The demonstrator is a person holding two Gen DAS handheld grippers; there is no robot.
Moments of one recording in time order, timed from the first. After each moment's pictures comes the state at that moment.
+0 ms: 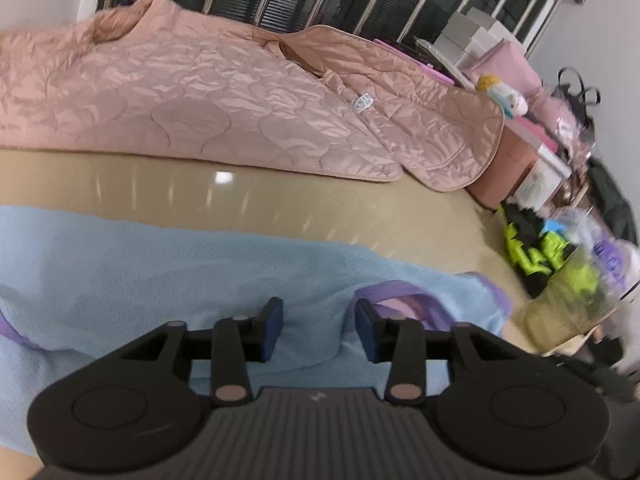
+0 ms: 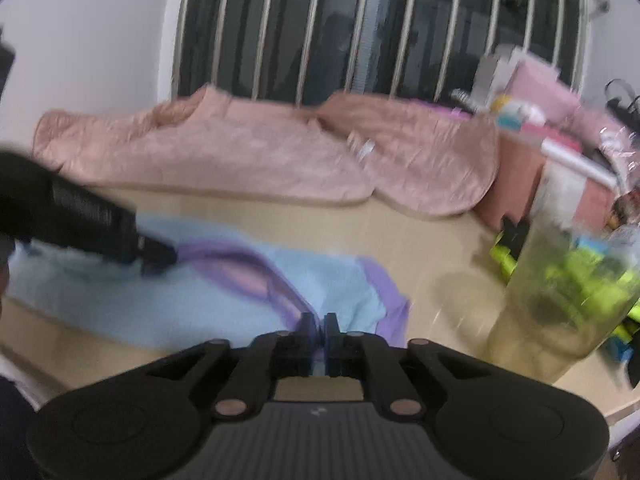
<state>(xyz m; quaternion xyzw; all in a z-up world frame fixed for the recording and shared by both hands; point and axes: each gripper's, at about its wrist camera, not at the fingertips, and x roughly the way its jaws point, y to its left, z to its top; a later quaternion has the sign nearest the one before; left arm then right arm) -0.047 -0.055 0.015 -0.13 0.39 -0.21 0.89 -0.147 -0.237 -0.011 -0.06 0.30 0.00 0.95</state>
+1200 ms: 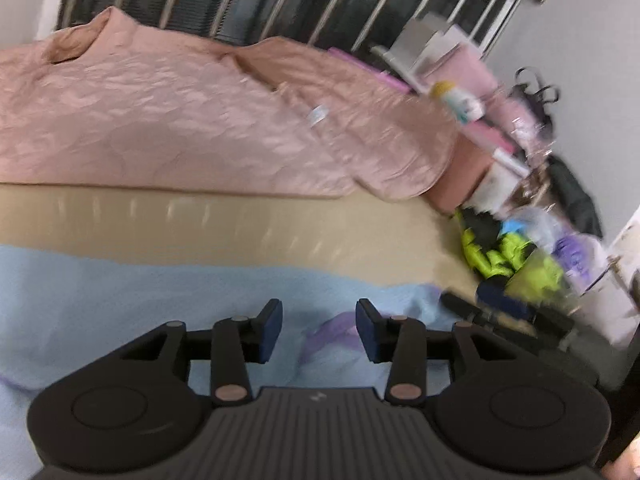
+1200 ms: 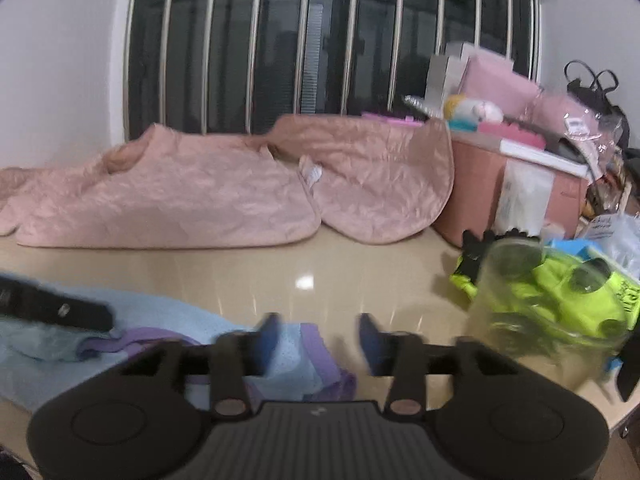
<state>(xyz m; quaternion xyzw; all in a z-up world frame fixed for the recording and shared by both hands) -0.043 -0.066 0.027 -0.11 0.37 -0.27 0.88 -0.127 -0.274 0.013 -0.01 0.27 -0.05 0.96</state>
